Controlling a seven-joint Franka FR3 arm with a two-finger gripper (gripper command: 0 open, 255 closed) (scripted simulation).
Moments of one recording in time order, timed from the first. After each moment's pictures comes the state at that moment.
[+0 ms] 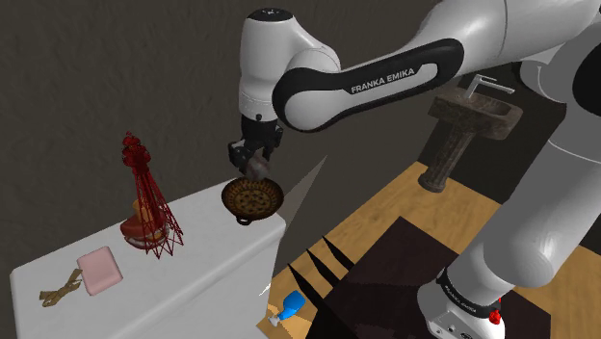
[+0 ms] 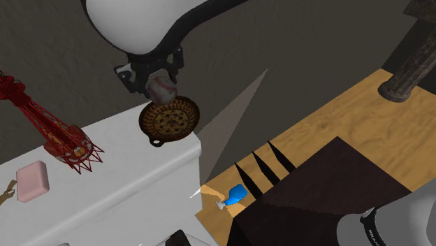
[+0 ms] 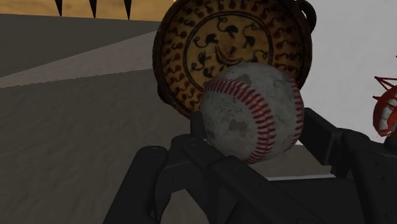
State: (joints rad) arm -0.04 0.11 0.58 -1.94 -0.26 2.12 0.62
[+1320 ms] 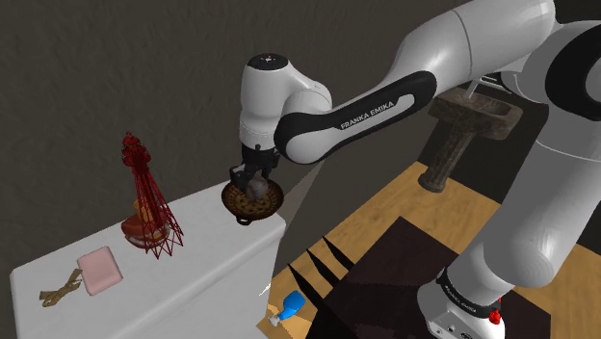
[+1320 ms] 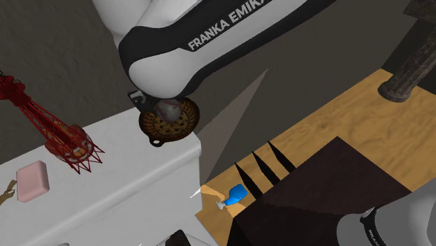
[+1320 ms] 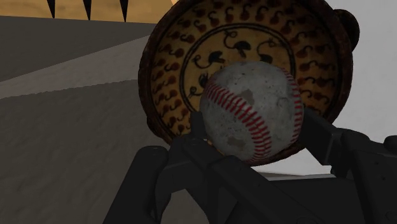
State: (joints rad) arm -0.03 0.19 0.56 -2.03 -0.34 2.27 0.69
